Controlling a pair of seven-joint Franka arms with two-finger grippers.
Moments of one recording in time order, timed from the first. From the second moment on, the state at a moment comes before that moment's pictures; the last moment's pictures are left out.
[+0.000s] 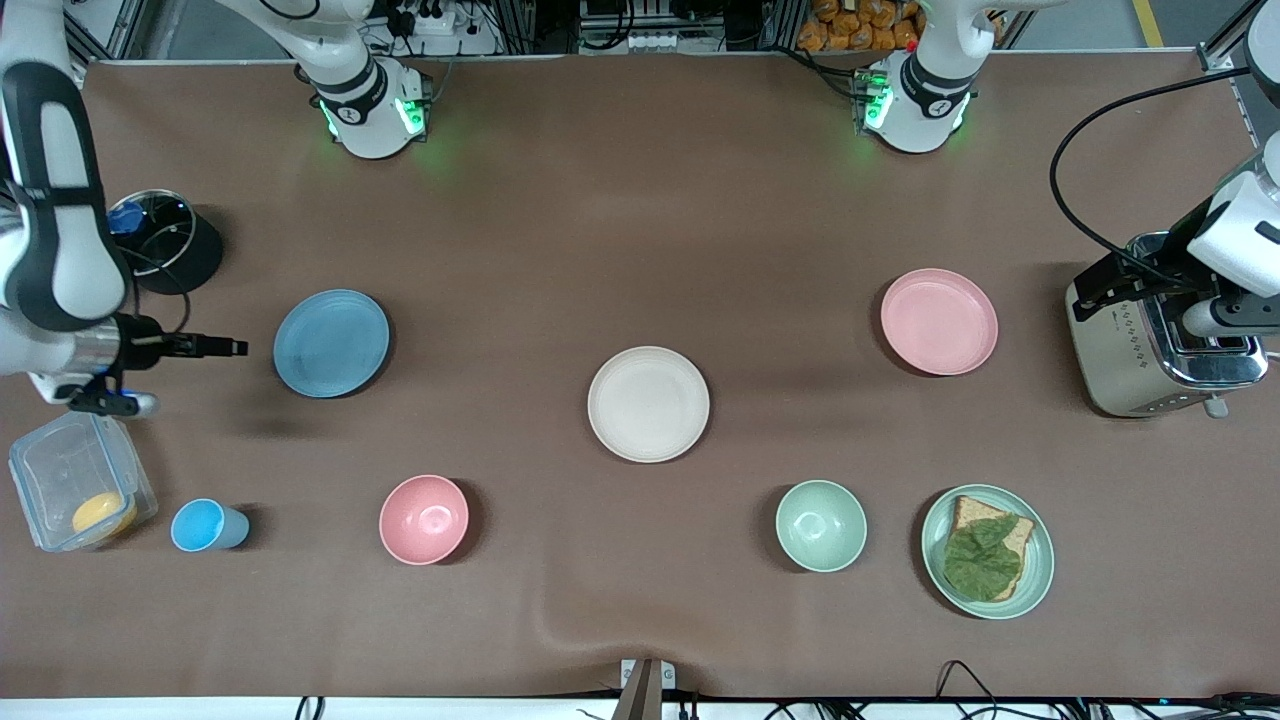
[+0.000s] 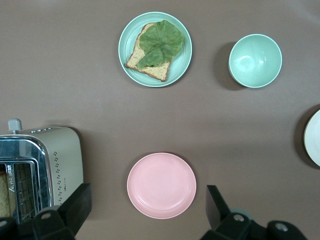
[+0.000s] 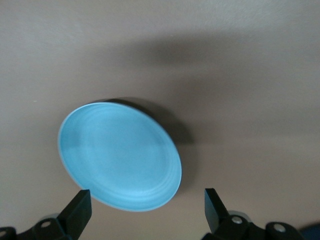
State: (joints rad) left arm -0.05 0.03 0.00 -1.65 0.00 1.76 -0.04; right arm -0.19 0.41 -0.13 -1.87 0.24 1.88 -0.34
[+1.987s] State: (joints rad) left arm -0.04 0.03 0.01 -1.65 0.00 1.75 -0.04; right arm -0.17 0.64 -0.10 -1.81 0.29 1.90 -0.87
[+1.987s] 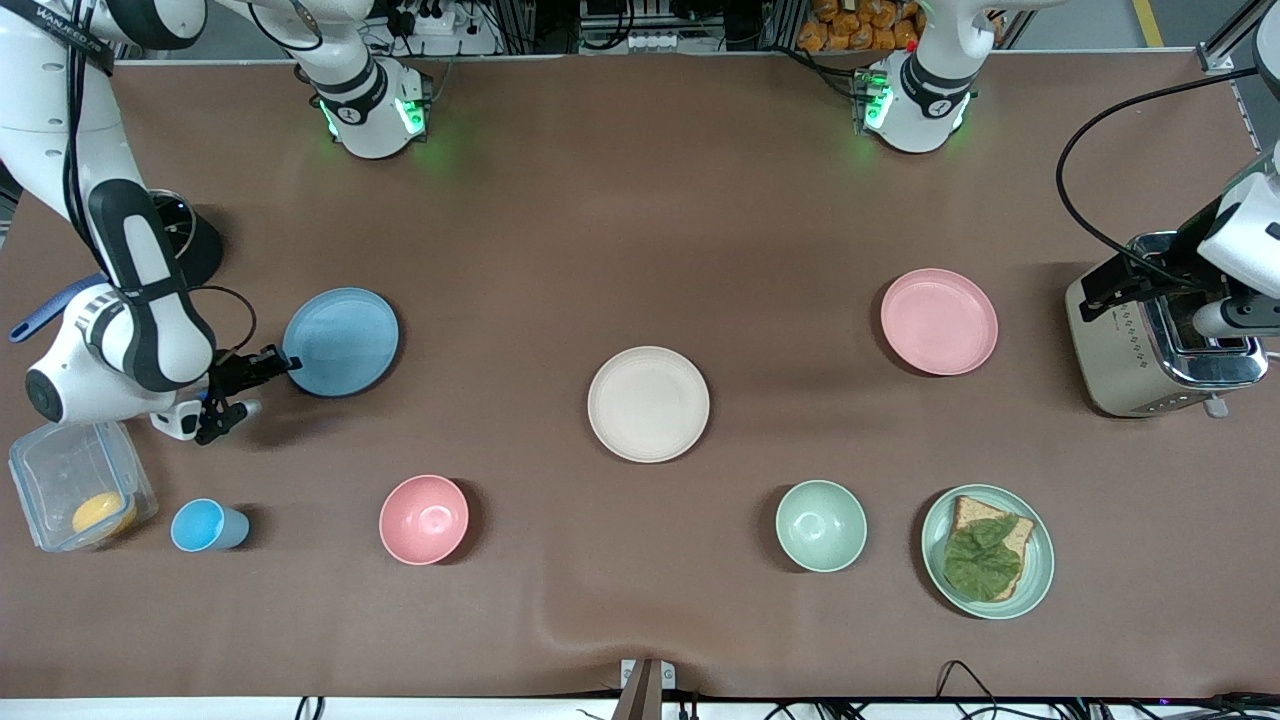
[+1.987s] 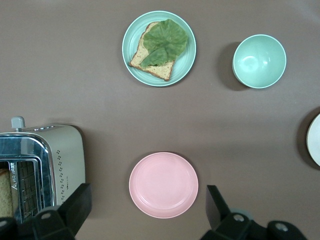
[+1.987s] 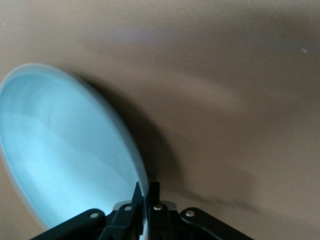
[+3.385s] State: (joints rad) left arm -0.04 0.03 0.01 -1.65 0.00 1.75 -0.04; right arm -0.19 0.60 -0.11 -1.27 0.29 1.23 -0.82
